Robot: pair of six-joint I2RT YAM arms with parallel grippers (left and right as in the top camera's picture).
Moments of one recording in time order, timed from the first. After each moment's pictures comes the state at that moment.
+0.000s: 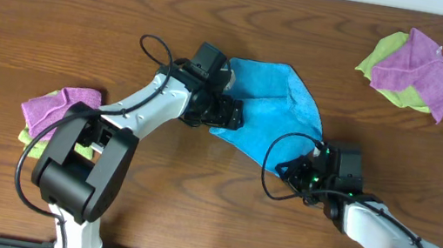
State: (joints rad) left arm -0.45 1.94 1.27 -0.56 0.43 -0.37; right arm 0.16 1.46 0.39 0.05 -0.47 0.81
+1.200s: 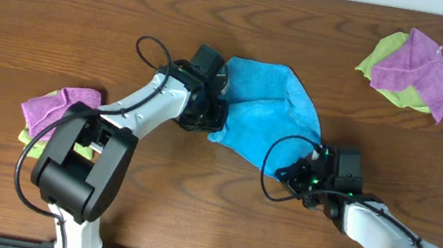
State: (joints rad) left arm -0.44 1.94 1.27 -0.67 0.40 -0.38; right arm 0.16 1.46 0.39 -0.02 -0.49 0.81
